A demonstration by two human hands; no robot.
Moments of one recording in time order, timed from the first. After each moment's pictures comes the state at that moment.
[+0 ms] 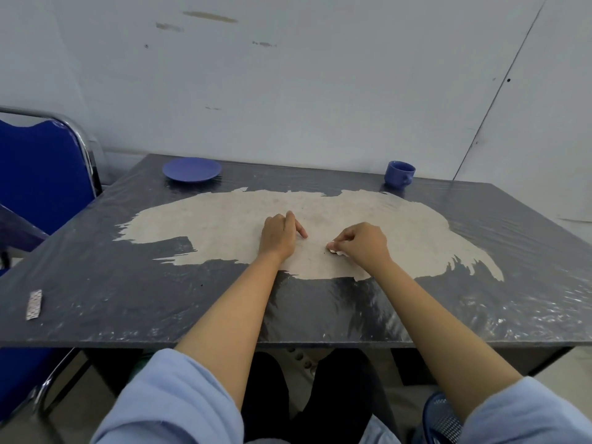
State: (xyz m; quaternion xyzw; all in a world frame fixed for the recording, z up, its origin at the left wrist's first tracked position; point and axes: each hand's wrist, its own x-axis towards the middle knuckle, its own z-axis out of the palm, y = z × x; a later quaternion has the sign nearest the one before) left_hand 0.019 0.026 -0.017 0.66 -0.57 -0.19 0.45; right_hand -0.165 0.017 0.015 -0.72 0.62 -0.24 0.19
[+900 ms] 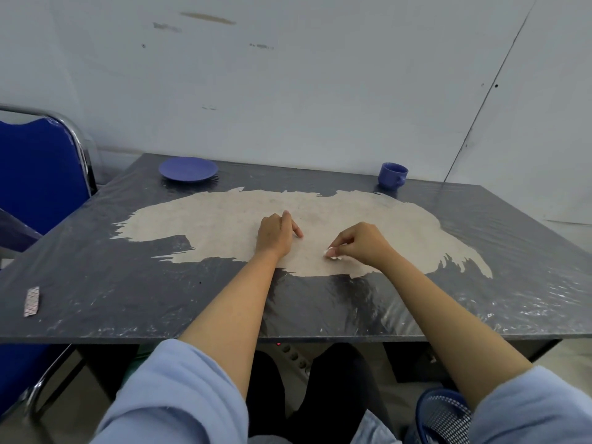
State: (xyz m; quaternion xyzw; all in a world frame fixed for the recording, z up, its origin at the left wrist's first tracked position) left_hand 0.020 0.026 -0.019 0.66 -0.57 -0.19 0.45; right_hand -0.181 0.029 0.032 -0.79 0.54 -0.18 0.23
